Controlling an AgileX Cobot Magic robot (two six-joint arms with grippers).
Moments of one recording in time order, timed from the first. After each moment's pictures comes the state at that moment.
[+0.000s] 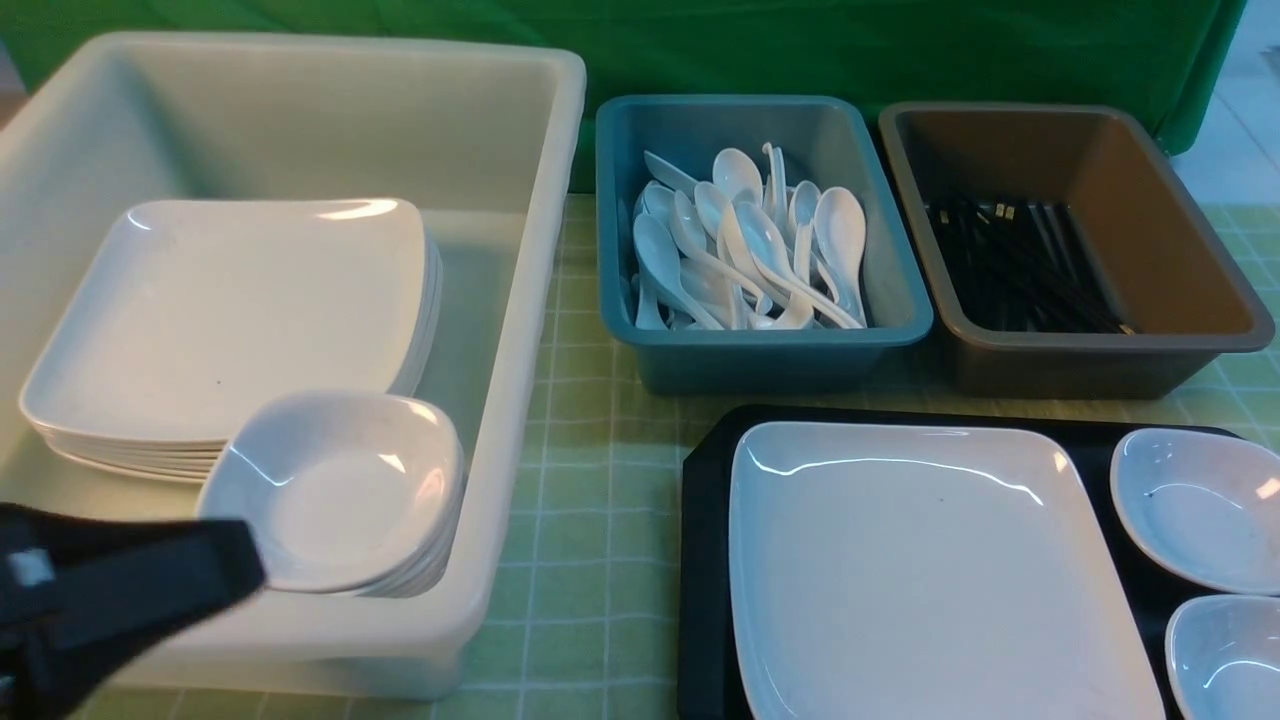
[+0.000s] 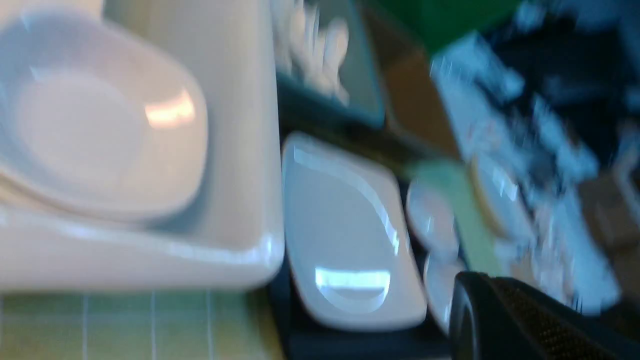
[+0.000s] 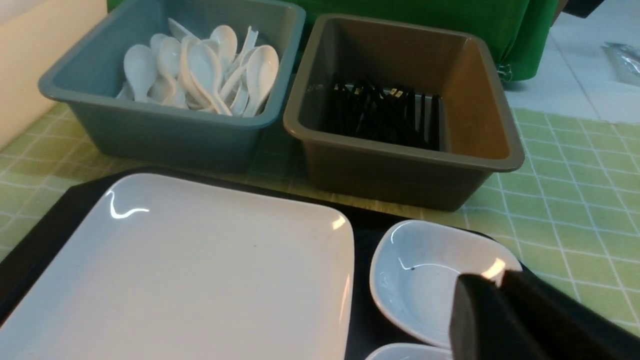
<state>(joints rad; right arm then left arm) 0.13 0.19 -0.42 0.01 0.58 -0.02 0.05 0.61 -0.72 -0.82 1.07 0.02</state>
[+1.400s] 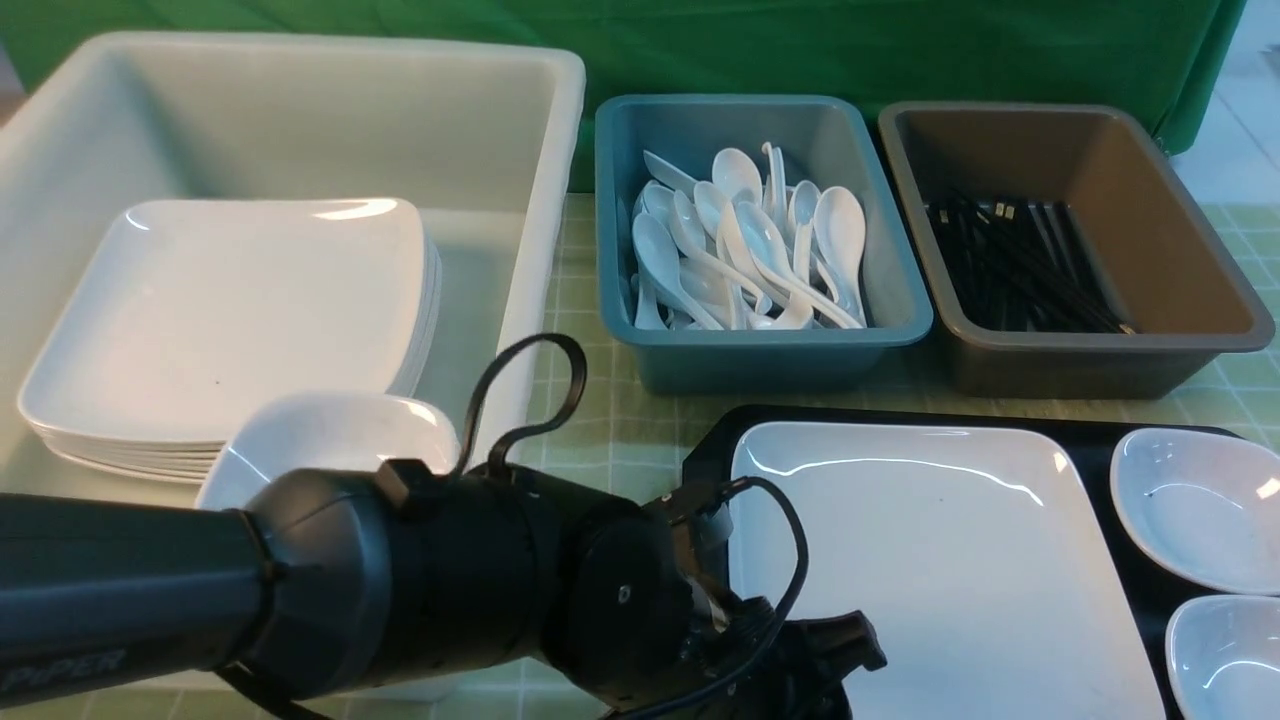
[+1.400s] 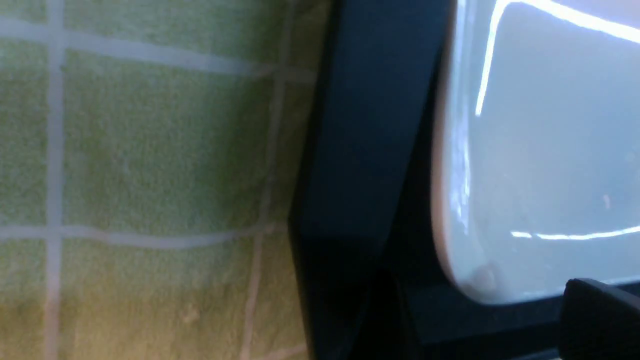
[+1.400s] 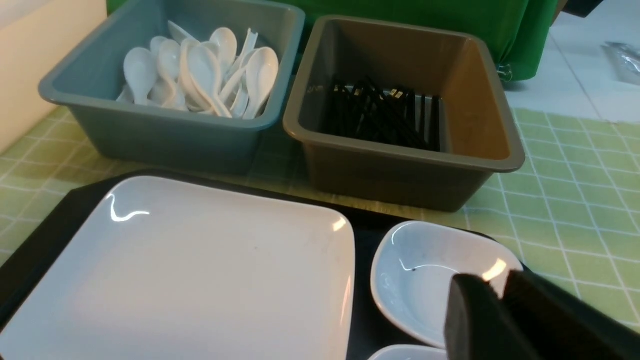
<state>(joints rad) 0.13 0.19 -0.42 0.01 0.58 -0.02 -0.93 1.75 -0.98 -0.45 0.40 -0.77</state>
